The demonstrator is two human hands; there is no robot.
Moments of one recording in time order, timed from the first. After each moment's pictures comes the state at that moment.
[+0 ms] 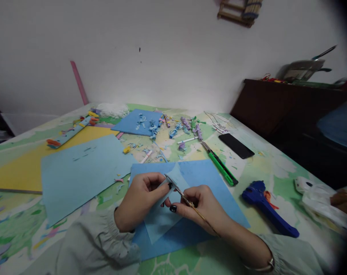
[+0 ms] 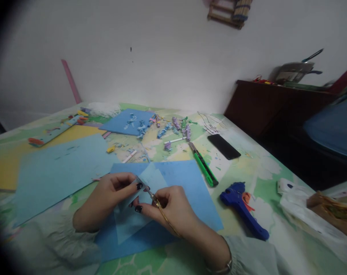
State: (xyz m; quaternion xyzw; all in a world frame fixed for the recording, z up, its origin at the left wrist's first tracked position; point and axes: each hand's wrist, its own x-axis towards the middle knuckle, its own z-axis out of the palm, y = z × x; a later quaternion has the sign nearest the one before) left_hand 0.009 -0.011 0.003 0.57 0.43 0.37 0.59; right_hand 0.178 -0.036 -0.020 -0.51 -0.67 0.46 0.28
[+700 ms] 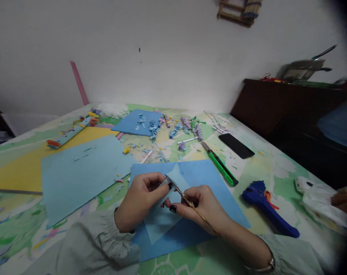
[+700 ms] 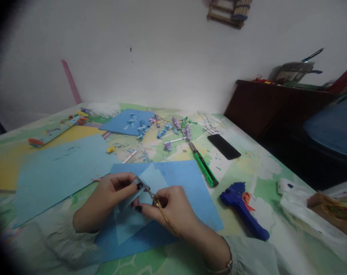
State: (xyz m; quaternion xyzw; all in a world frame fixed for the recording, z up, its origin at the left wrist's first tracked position) left_hand 0.009 -0.012 0.002 0.56 0.43 0.38 0.60; right_hand 0.177 -0.035 -0.020 -0.52 -0.67 0.44 0.28
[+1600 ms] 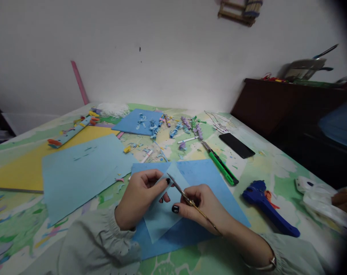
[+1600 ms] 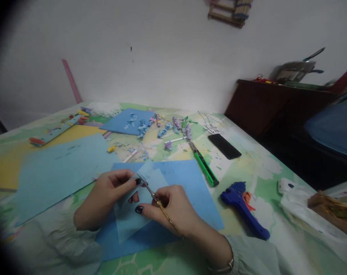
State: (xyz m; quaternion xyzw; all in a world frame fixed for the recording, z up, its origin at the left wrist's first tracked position) left_hand 0.009 -0.012 0.005 0.57 0.46 0.39 0.55; right_hand 0.183 -0.036 -0.017 -0.46 -0.66 0.51 0.29
